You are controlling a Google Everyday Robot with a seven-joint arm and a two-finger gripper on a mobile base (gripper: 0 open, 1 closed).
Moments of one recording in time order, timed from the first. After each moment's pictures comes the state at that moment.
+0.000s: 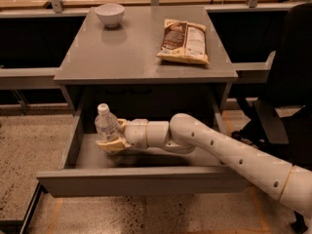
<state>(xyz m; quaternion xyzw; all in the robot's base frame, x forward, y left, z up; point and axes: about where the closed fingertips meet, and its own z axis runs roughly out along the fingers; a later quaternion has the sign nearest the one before) 0.562 0.159 0.693 -0.51 0.55 0.42 0.51</state>
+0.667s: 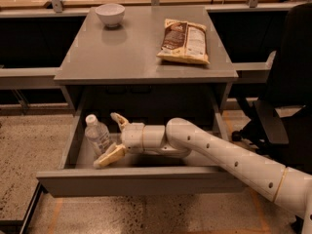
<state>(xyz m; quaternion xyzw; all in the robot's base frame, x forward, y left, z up) 0.557 0.173 0.682 -0.50 0.55 0.44 0.50</state>
